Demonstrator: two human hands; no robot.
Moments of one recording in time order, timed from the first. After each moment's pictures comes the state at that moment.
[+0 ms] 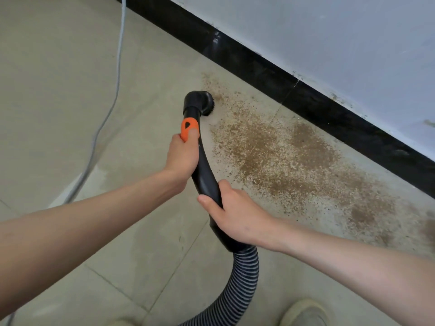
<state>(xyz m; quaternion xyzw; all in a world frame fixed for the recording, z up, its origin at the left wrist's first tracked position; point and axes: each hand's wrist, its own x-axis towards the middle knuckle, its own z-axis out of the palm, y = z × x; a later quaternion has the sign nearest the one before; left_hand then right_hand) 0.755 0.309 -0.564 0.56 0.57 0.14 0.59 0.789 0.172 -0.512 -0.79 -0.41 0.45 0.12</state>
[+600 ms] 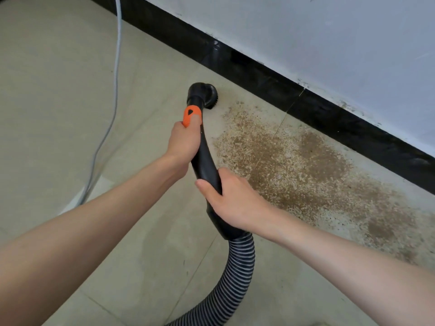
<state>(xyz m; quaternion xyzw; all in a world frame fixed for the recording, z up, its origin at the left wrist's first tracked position) 0.794 0.359 -0.565 0.56 0.55 0.14 0.60 0.815 0.217 -0.519 -0.81 -0.37 0.42 0.18</state>
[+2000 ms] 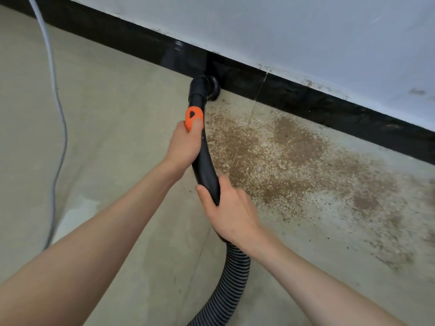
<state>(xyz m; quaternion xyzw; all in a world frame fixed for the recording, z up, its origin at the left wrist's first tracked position) 0.843 0.336 -0.584 0.69 0.44 0.07 0.57 0.818 0.190 -0.563 -0.88 -0.27 0.31 0.23</state>
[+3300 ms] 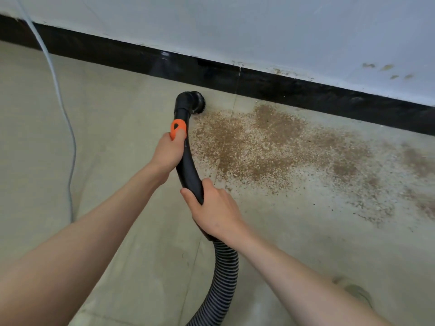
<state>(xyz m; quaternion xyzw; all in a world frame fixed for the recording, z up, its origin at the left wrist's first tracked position) 0.803 0.322 -0.566 0.72 0.43 0.01 0.55 0.773 0.175 -0.554 -0.87 -0.26 0.32 0.26</state>
